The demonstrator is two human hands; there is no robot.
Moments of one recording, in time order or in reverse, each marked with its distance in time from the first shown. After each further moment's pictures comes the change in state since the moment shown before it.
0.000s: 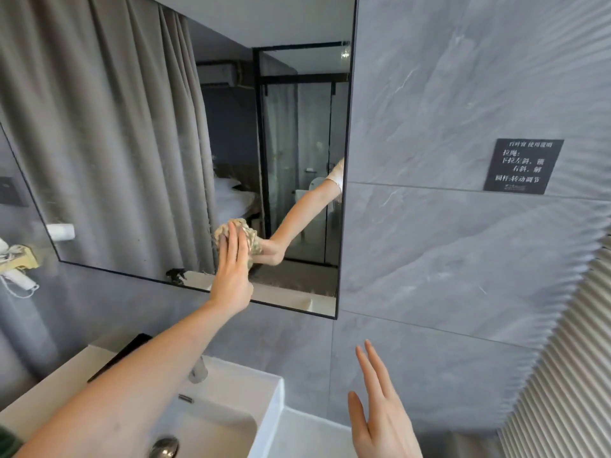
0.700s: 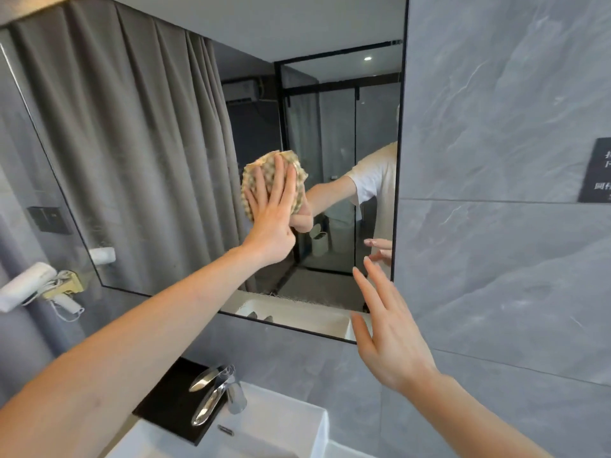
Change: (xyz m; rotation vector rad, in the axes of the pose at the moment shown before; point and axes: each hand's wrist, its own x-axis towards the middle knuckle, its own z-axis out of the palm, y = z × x) left_hand 0.130 0.020 -0.093 -0.057 0.159 0.147; right_hand 0.170 -0.081 0.007 -0.110 -0.064 -0.270
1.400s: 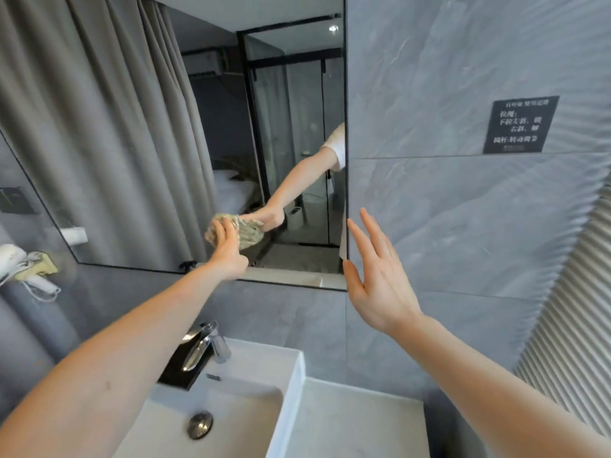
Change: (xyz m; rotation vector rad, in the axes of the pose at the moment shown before) left_hand -0.124 -0.014 0.010 -0.151 -0.575 -0.569; right_hand -0.054 -0.027 -0.069 -0.013 0.064 0.109
